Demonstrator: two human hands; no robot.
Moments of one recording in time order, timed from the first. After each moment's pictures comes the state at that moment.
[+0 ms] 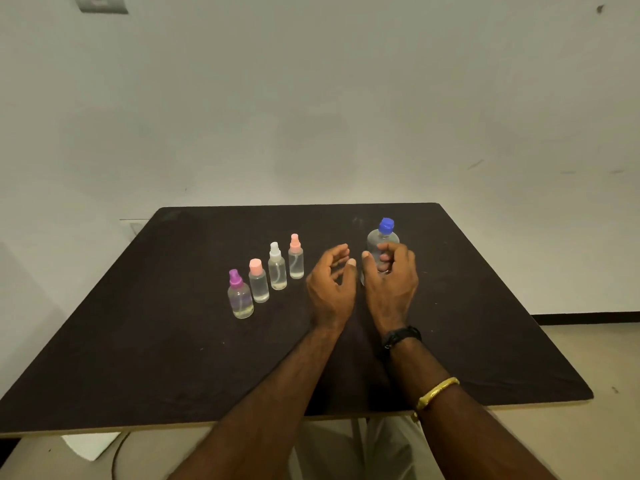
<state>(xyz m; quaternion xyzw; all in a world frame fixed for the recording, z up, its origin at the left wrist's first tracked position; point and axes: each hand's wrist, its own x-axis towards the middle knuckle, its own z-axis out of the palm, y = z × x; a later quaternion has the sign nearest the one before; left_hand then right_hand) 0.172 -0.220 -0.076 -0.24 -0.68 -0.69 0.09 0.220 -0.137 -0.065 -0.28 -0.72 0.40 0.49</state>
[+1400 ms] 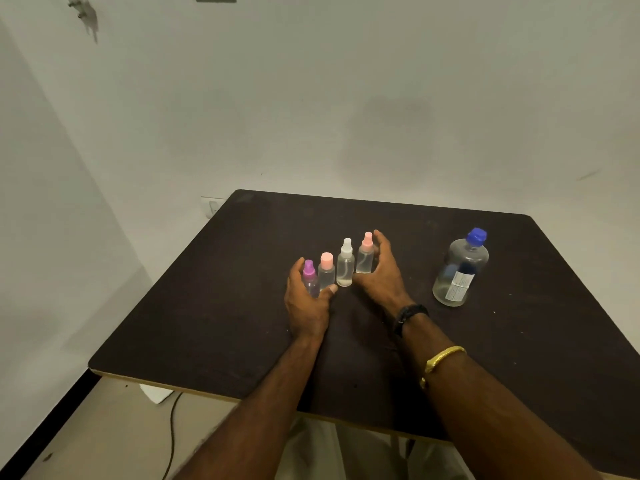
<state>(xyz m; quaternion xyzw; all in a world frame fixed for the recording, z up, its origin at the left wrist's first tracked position) 0.106 -0.343 -0.121 -0.03 -0.76 -0.64 0.09 0.115 -0.187 -0.090 -0.14 -0.80 0.56 0.17</state>
